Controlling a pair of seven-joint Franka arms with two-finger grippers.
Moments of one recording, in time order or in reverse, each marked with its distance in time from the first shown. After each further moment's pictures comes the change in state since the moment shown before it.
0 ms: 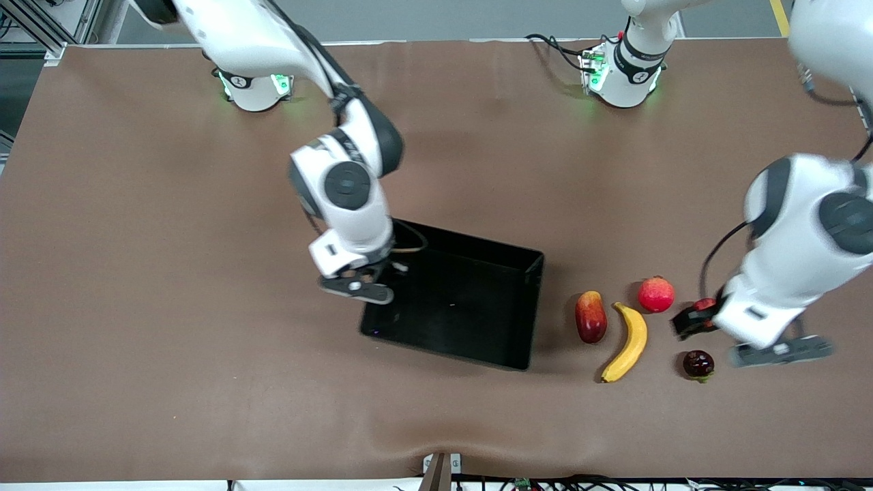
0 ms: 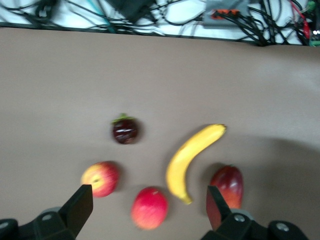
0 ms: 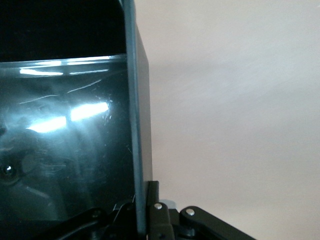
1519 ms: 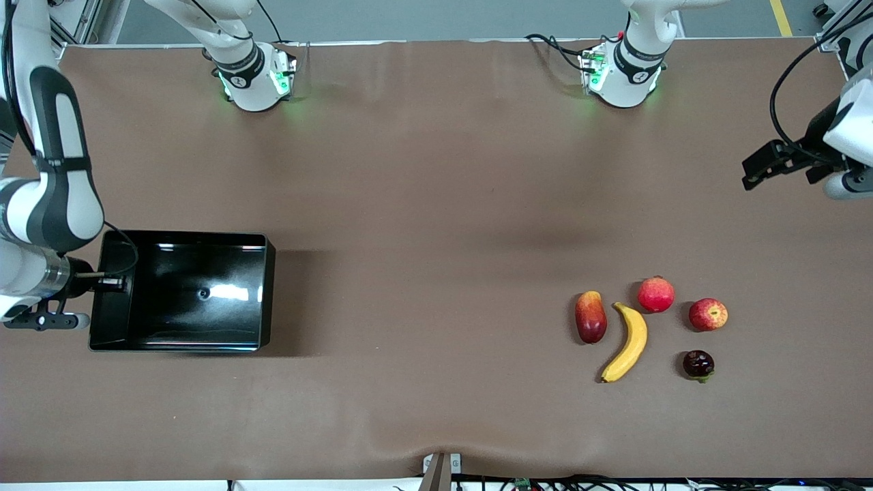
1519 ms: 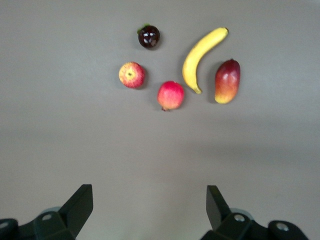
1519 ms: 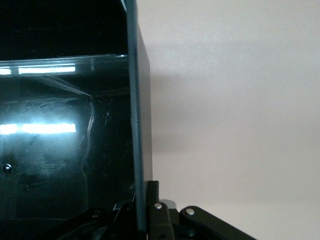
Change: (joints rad) left arm -0.278 -0.519 0.436 -0.229 -0.350 -0.380 0.224; right arm -0.780 -0.046 -0.002 -0.208 0.015 -0.009 -1.009
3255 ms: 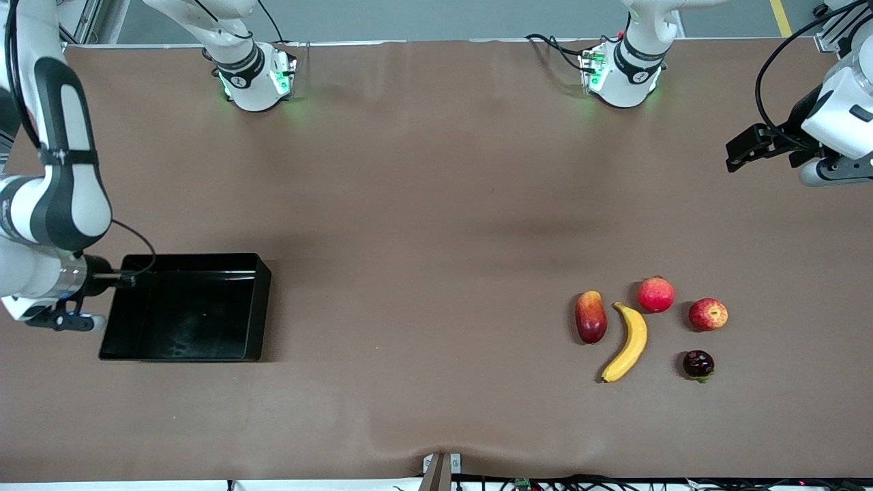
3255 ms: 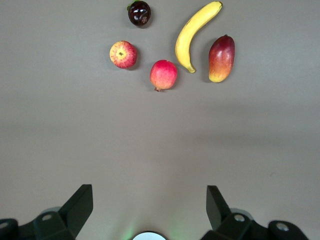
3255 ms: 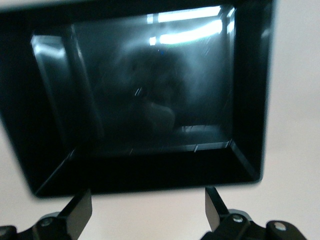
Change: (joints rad) left arm -0.011 0.002 -0.017 0.012 -0.006 -0.074 -0.007; right arm 0.098 -0.082 0.030 0.051 0.064 -0.295 0.196
